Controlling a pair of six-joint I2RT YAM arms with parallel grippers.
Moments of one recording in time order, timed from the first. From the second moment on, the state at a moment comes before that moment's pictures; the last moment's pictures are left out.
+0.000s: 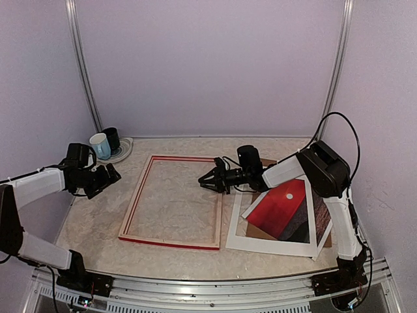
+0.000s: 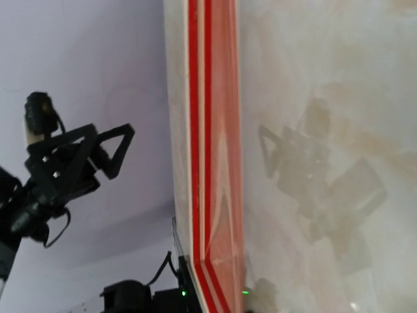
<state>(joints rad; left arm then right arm) -0.02 1.28 0.73 -0.29 0.14 -0.52 0.63 2.31 1.39 0.57 -0.87 1.24</state>
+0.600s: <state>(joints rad) -0.05 1.30 0.73 -0.29 0.16 -0.52 0.64 2.31 1.38 0.68 -0.94 1.30</state>
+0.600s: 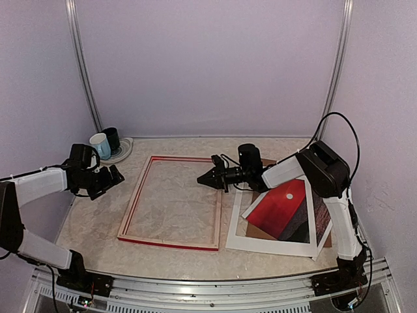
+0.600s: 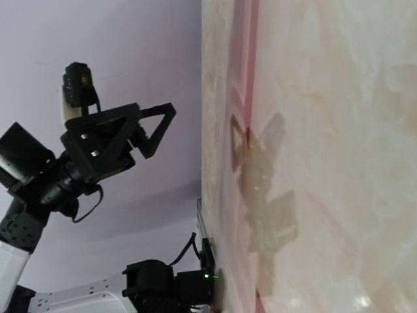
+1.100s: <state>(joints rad) -0.05 1.30 0.73 -0.28 0.16 -0.52 0.65 2.31 1.52 0.66 -0.94 1.32</state>
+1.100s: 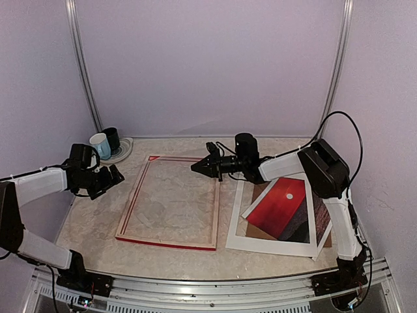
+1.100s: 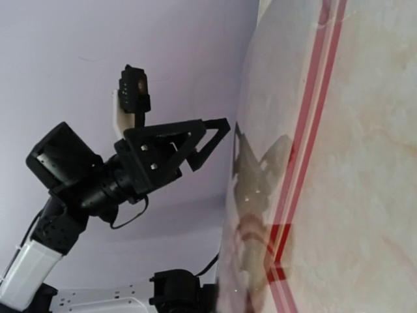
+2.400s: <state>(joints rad) -0.02 1.24 0.71 -0.27 0.15 -0.53 0.67 2.27 1.42 0.58 -0.90 1.20</state>
